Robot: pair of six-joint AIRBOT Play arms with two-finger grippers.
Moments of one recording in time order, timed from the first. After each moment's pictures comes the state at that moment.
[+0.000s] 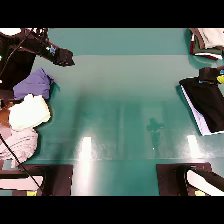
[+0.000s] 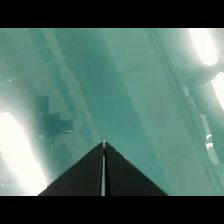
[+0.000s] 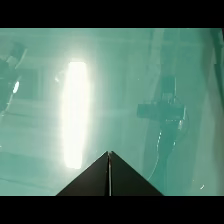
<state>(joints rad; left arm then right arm) -0.18 -1.49 1.84 1.19 -1.37 -1.38 -0.17 -1.11 1.44 -1.28 1.50 1.50</state>
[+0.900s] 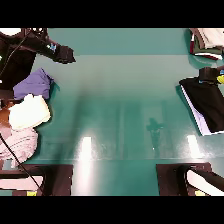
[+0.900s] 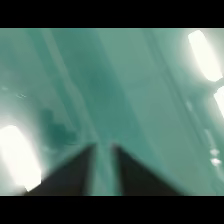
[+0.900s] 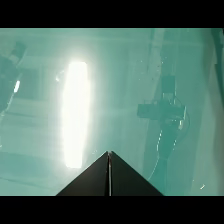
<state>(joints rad) -0.18 -1.49 1.84 1.25 -1.29 -1.38 -0.17 -1.11 1.44 -1.28 1.50 1.50</state>
